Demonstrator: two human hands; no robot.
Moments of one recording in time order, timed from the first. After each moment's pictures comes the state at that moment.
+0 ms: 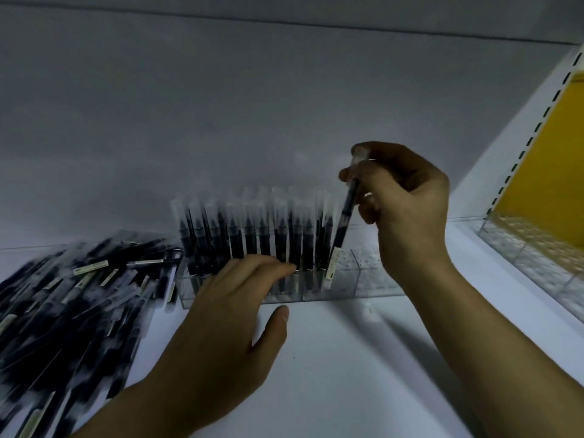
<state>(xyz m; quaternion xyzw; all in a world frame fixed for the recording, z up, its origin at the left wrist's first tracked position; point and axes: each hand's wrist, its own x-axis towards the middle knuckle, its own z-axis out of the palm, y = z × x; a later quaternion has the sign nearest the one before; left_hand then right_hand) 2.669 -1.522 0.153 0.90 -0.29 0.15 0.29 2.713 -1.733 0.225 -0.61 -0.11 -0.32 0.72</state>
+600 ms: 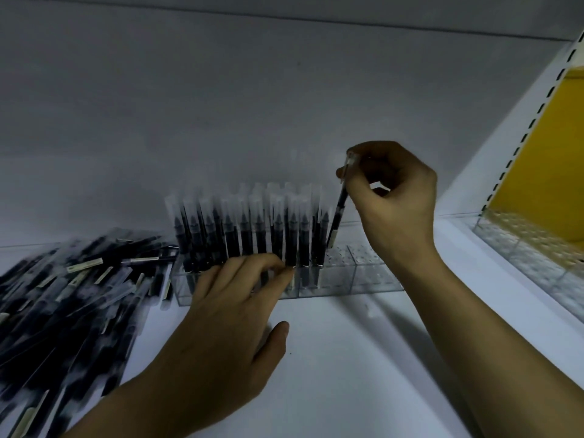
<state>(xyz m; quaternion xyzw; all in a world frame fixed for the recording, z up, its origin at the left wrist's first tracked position) 2.670 -1.522 0.147 0.92 -0.33 0.18 0.14 2.728 -1.743 0.211 -0.73 -0.10 -0.41 0.53</state>
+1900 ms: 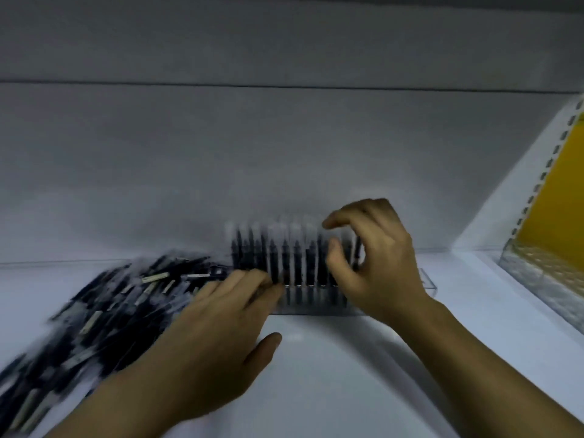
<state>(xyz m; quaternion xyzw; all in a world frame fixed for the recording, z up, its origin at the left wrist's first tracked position) 2.654 -1.474 0.180 0.94 -0.29 0.18 0.02 2.704 -1.710 0.204 -0.81 -0.26 -0.47 0.24</state>
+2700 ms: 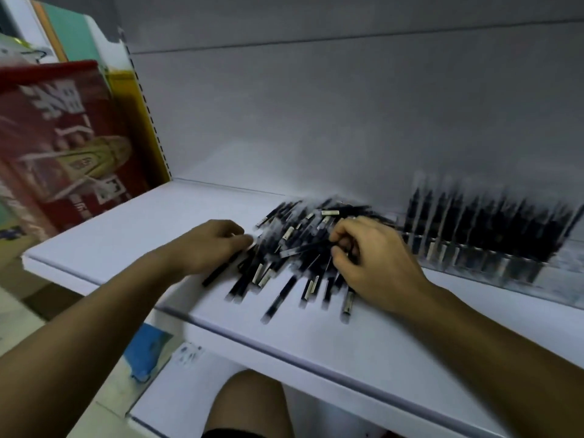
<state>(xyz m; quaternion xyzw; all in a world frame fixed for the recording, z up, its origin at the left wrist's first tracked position) 2.601 -1.262 0.189 0.95 0.16 0.00 0.28 2.680 -1.528 0.151 -0.86 -0.37 -0.18 0.31</state>
